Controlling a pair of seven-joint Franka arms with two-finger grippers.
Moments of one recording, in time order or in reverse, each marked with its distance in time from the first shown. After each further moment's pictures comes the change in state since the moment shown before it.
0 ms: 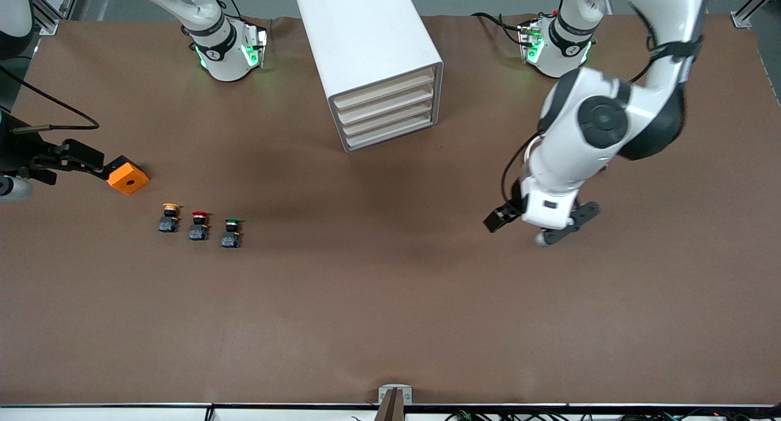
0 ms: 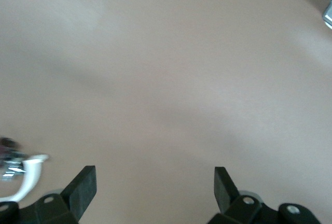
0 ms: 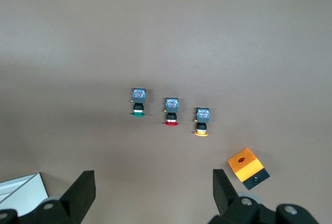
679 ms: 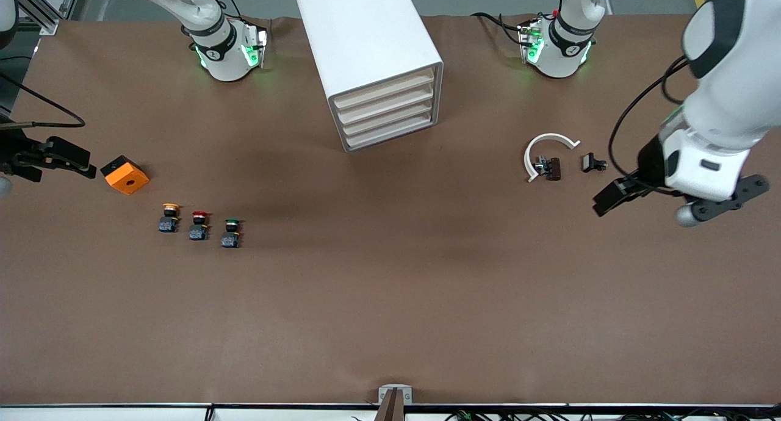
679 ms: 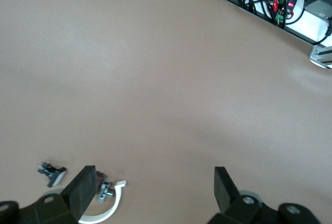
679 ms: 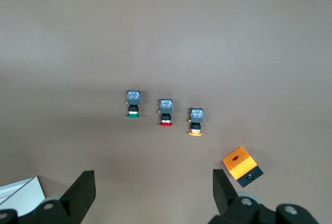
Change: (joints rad) left arm 0.194 -0.136 0.001 0.143 0.029 -0.224 0.284; right arm -0.009 0.000 -0.004 0.025 -0.006 -0.021 0.005
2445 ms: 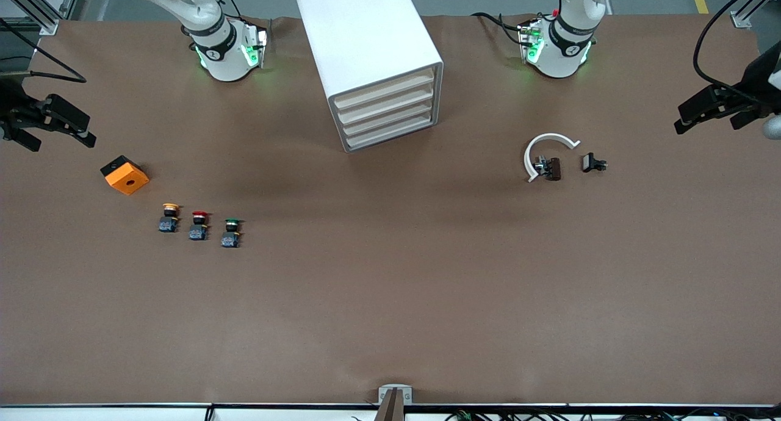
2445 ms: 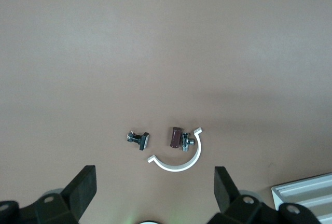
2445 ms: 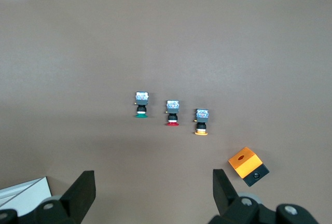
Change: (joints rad) left arm 0.101 -0.193 0.052 -0.057 0.000 -0.291 0.489; right arm 0.017 -0.224 0.007 -0.229 -0.008 0.116 0.023
